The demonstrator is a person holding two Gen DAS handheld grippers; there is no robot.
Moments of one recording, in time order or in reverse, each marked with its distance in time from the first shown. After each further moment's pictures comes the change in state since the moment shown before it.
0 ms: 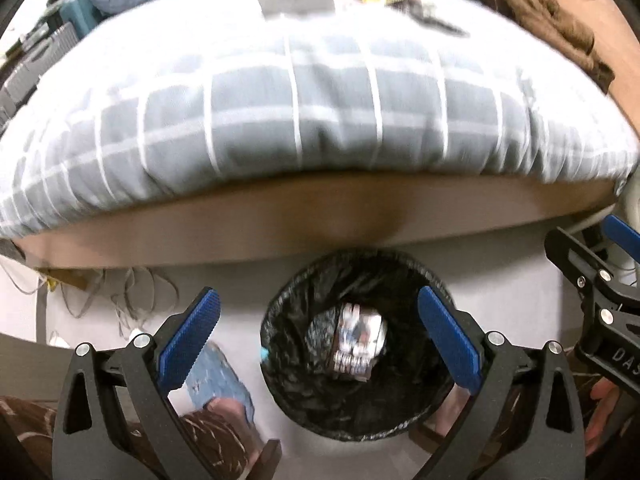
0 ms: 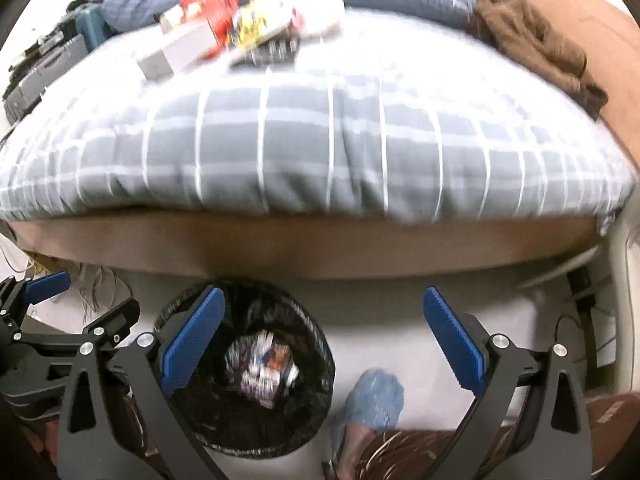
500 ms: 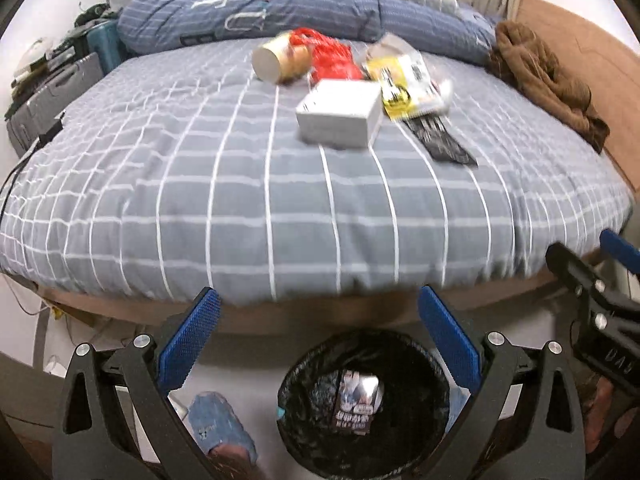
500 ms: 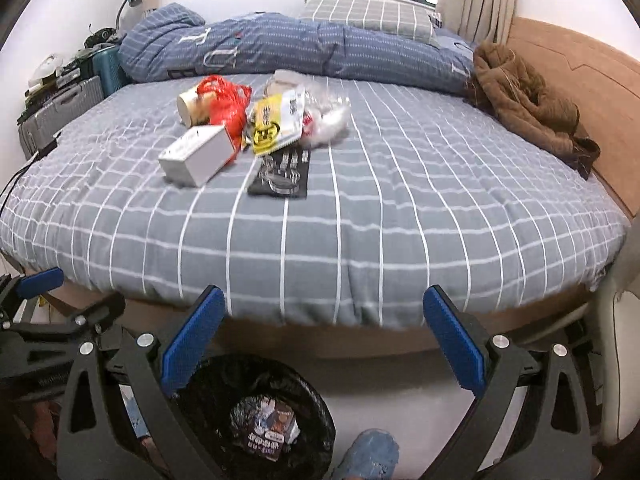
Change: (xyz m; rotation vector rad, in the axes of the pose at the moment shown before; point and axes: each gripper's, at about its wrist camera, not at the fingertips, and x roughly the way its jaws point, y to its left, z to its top) left arm -0.051 0.029 0.057 -0.061 -0.190 0.006; right arm -0.032 0.004 0.056 -0.028 -0.183 0.005
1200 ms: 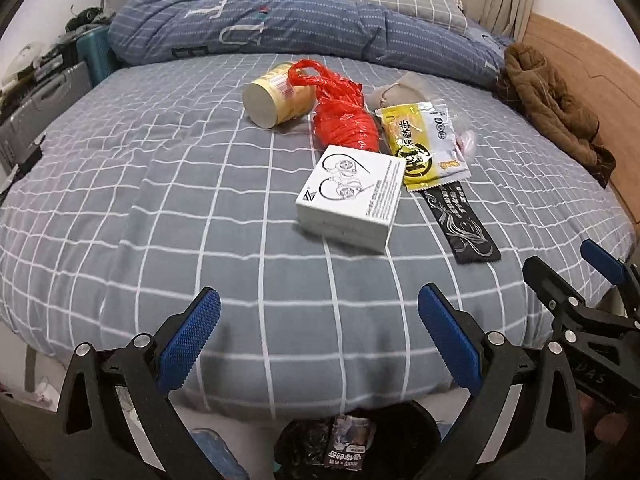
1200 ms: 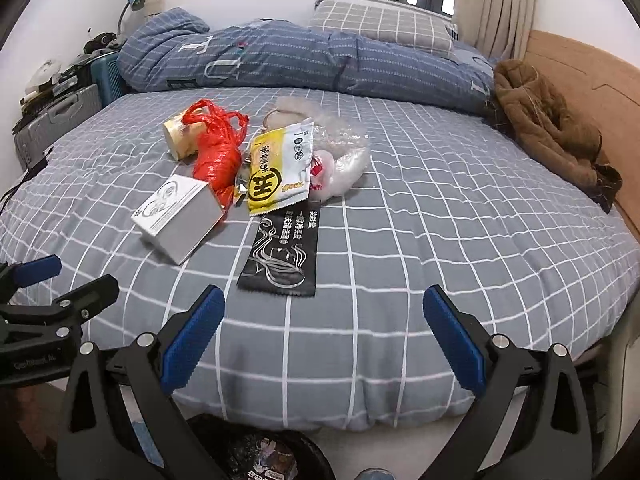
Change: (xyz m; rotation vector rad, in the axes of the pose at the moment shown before) left arm 0.044 0.007 0.078 -0.013 -0.024 -0.033; right arm 0.066 0.003 0.071 -0.011 -0.012 0.025
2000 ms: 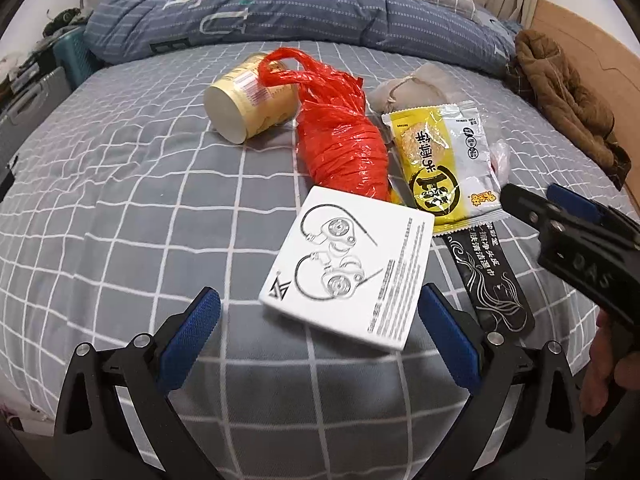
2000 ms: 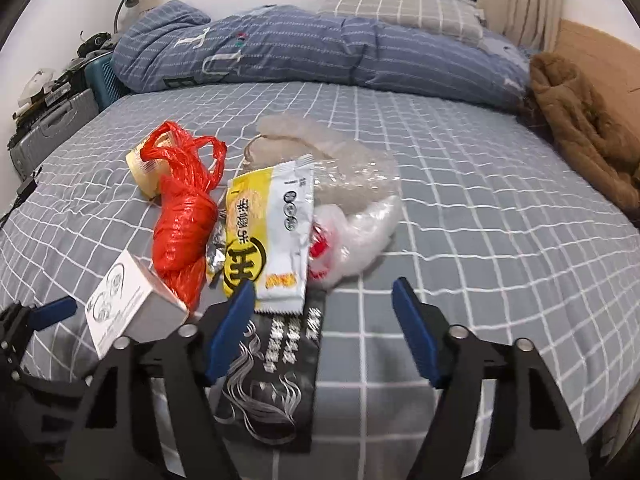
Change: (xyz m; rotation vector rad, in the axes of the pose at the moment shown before) left arm 0.071 -0.011 0.055 0.022 0.057 -0.003; right arm 0.098 -0.005 0.081 -0.003 0.063 0.097
